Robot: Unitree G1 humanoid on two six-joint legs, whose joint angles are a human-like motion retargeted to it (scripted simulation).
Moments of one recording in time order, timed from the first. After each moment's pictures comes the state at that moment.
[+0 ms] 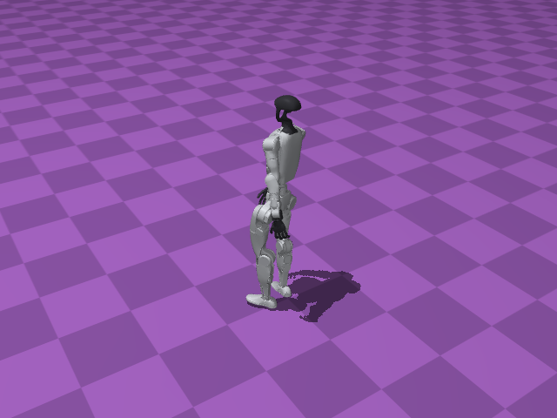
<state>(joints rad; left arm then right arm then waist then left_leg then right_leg) 0.27 0.09 0.44 1.58 0.26 0.01 -0.15 -0.28 -0.07 0.09 1.46 -0.47 -0.07 0.21 -0.01 0.03 0.03 0.04 -0.08 0.18 0.02 -0.04 0.03 0.08 -0.12 -0.44 0.00 0.11 0.03</state>
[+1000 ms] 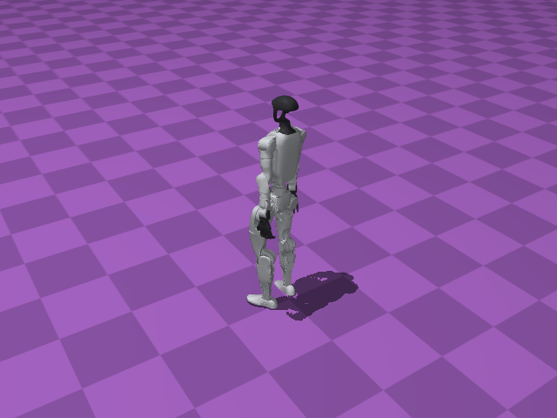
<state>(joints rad) 0.16 0.11 0.37 1.59 0.31 -0.05 -0.16 -0.18 -0.16 0.09 1.67 -0.55 0.03 0.10 -0.02 0.06 0.03 0.04 -0.04 0.26 0.00 -0.04 0.04 0.05 -0.11 -0.36 0.02 0.11 0.06</state>
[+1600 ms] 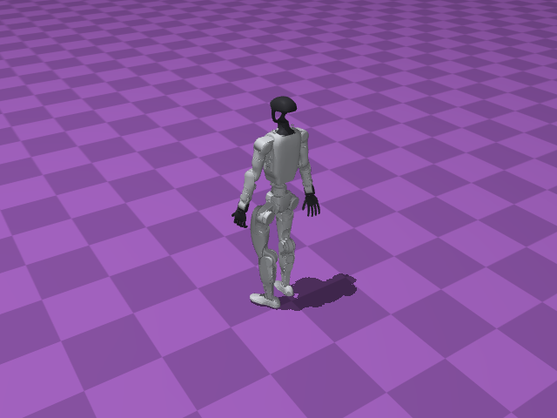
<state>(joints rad) -0.15 0.14 0.42 1.51 0.09 0.00 -0.14 0.01 -0.24 -0.04 1.70 -0.64 0.01 0.04 -0.13 0.02 0.01 0.04 -0.06 0.25 -0.01 -0.05 0.06 0.03 -0.08 -0.36 -0.02 0.15 0.02</state>
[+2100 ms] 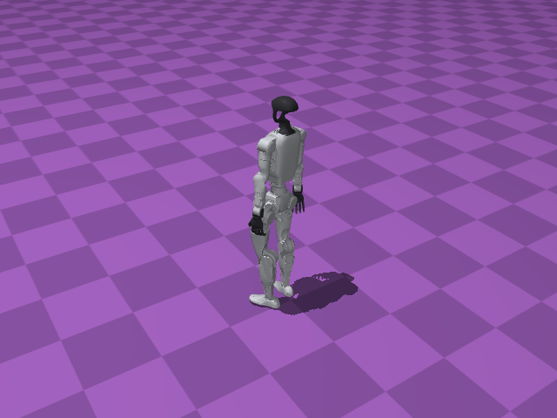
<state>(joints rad) 0.04 0.08 0.40 1.56 0.23 -0.03 -0.10 -0.06 -0.19 0.04 1.64 -0.58 -0.03 -0.03 -0.07 0.04 -0.01 0.04 -0.07 0.21 -0.01 -0.04 0.05 0.06 -0.09 -0.42 -0.02 0.13 0.02</state>
